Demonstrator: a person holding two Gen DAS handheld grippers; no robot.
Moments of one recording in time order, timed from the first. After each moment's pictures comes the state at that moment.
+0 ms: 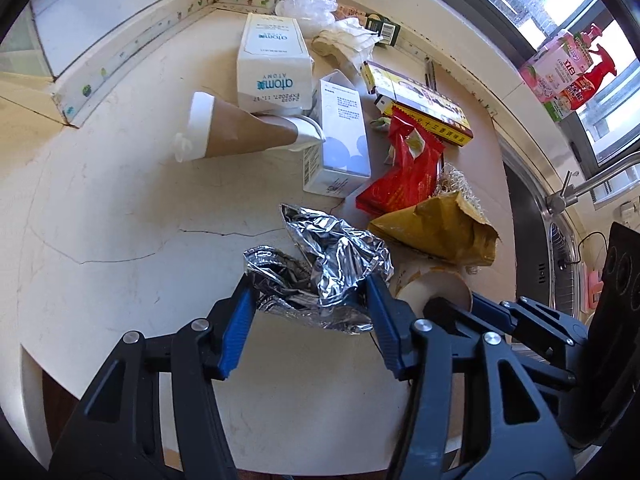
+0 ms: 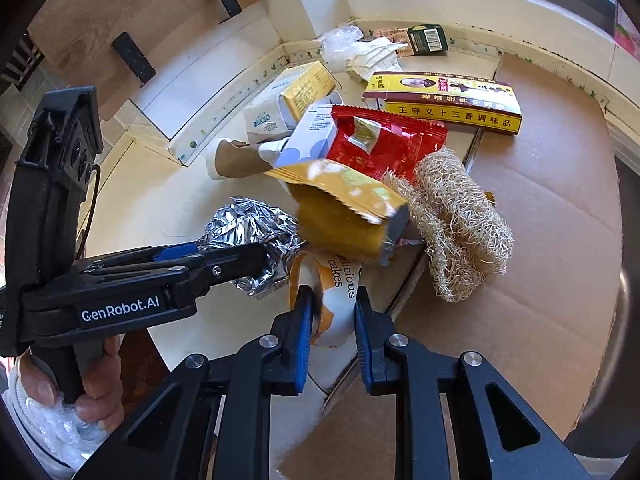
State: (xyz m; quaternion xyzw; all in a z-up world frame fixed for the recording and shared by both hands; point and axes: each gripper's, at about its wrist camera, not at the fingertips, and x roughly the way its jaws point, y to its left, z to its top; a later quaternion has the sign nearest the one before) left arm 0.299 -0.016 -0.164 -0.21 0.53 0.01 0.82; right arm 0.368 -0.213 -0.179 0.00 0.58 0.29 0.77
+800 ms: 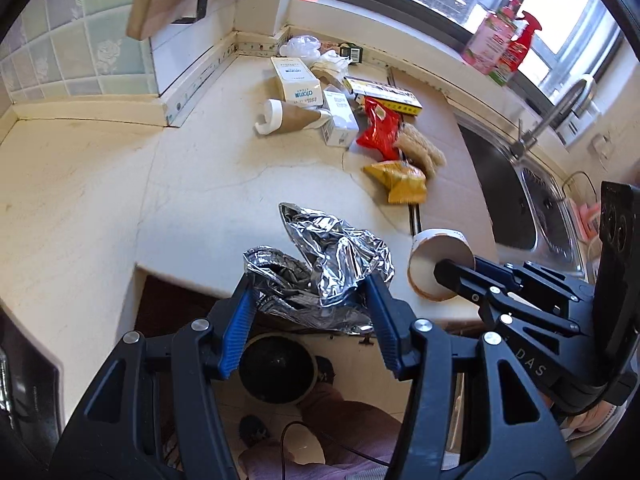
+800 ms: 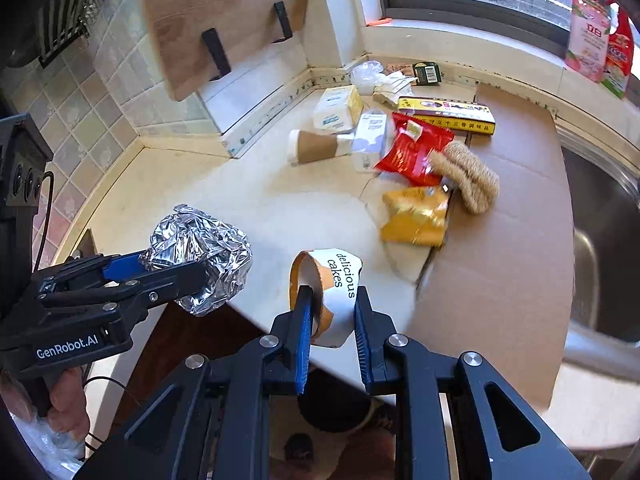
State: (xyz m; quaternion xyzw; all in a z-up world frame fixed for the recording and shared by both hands) left arm 0.113 0.023 -0.081 -0.13 0.49 -0.02 0.86; right arm 0.217 -0.178 -0.093 -0.01 0.53 0.23 0.81
